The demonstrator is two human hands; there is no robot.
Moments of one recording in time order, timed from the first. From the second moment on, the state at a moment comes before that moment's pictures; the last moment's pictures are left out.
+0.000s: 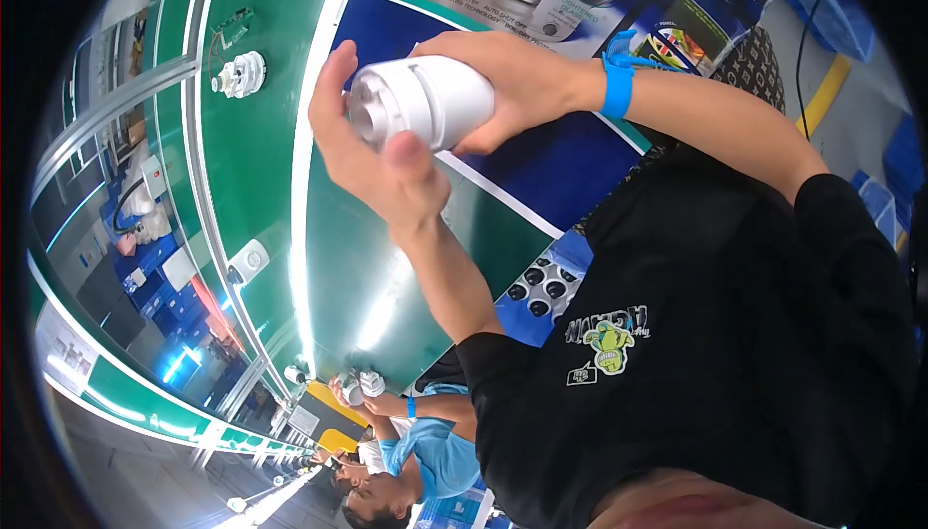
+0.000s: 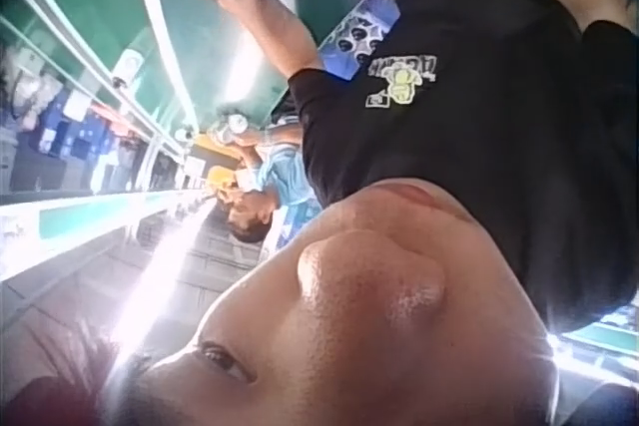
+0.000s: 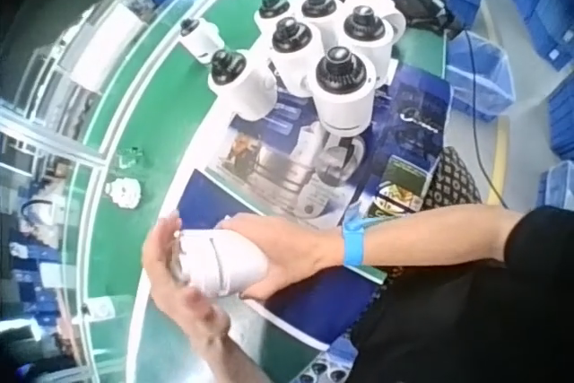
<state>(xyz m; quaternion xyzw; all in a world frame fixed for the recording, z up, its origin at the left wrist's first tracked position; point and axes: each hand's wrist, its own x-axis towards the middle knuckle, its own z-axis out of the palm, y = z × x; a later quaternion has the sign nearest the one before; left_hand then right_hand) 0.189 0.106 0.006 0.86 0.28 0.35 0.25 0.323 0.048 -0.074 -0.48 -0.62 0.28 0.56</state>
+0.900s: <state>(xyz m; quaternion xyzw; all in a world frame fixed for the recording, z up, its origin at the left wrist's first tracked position) 0.178 0.125 -0.017 0.89 0.31 0.23 0.23 0.327 0.060 -0.082 -0.31 -0.32 0.66 0.61</state>
